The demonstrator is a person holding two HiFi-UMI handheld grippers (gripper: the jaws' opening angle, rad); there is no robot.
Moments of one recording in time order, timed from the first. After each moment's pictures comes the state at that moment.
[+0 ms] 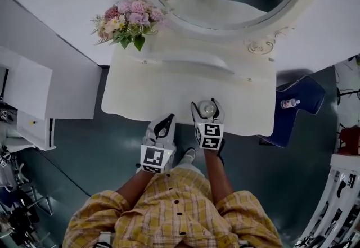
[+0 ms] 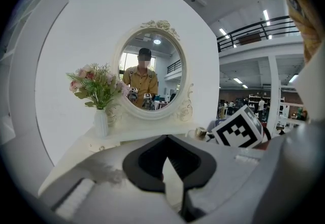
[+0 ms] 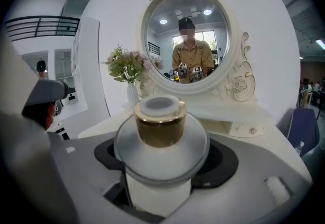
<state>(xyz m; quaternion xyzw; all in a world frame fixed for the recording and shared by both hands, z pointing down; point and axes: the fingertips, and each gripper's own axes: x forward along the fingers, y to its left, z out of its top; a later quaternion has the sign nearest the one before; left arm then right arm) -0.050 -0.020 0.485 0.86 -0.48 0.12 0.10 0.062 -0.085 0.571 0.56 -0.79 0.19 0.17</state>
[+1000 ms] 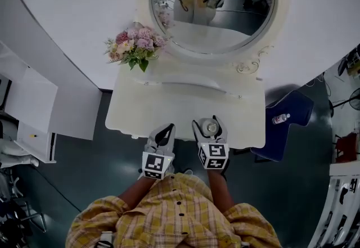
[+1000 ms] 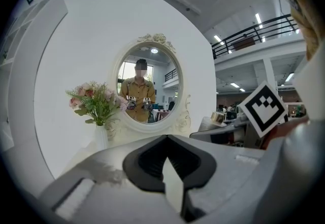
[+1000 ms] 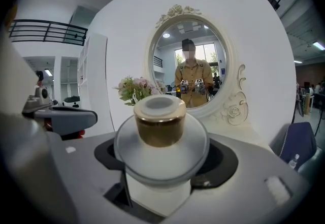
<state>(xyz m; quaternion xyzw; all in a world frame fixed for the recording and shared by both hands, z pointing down) -0.050 -0.017 0.441 0.87 -0.48 0.09 0.07 0.069 -0.049 0.464 0.57 -0.80 0.14 0.11</state>
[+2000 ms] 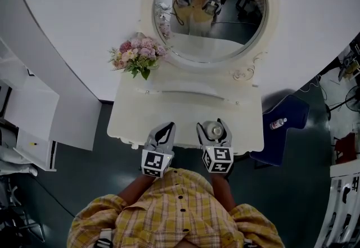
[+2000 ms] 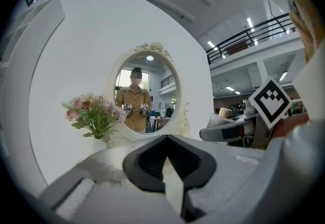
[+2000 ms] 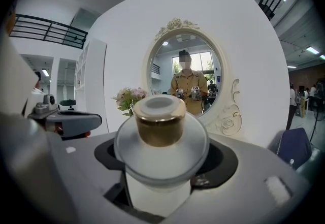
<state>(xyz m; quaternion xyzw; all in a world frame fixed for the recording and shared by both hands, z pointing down) -0.058 -0.030 0.411 0.88 -0.47 0.06 0.03 0.078 -0.043 0.420 0.59 -0.79 0.11 0.08</state>
